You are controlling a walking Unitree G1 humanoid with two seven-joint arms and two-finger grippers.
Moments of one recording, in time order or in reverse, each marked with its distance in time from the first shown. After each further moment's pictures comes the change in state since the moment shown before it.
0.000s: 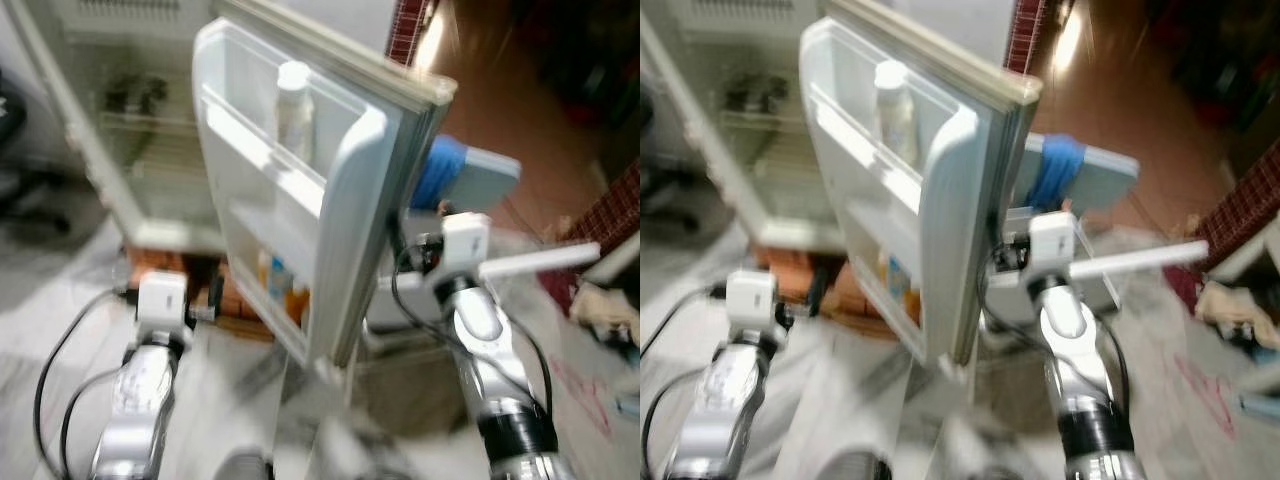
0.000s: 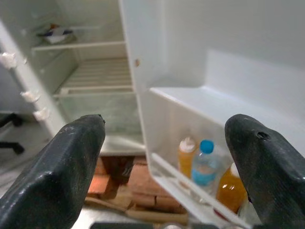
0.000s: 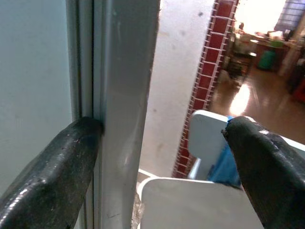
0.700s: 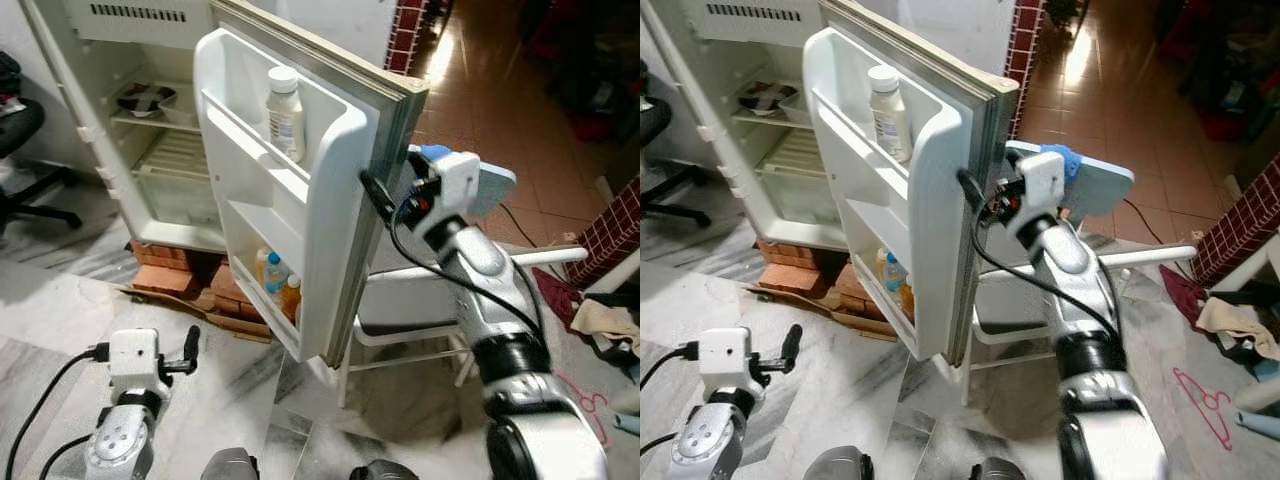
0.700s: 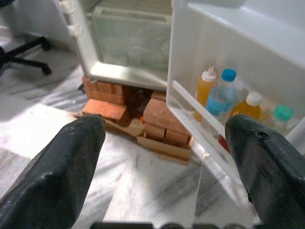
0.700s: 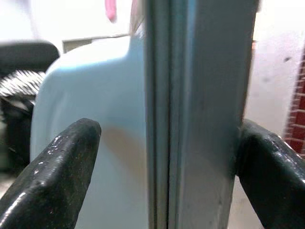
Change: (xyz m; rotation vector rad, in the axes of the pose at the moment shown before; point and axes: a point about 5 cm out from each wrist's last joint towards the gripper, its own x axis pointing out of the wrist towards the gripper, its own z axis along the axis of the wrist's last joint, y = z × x) left arm -0.054 0.021 -0.052 -0.104 0.234 0.119; right arm 0.064 0.013 0.054 0.205 -0.143 0.322
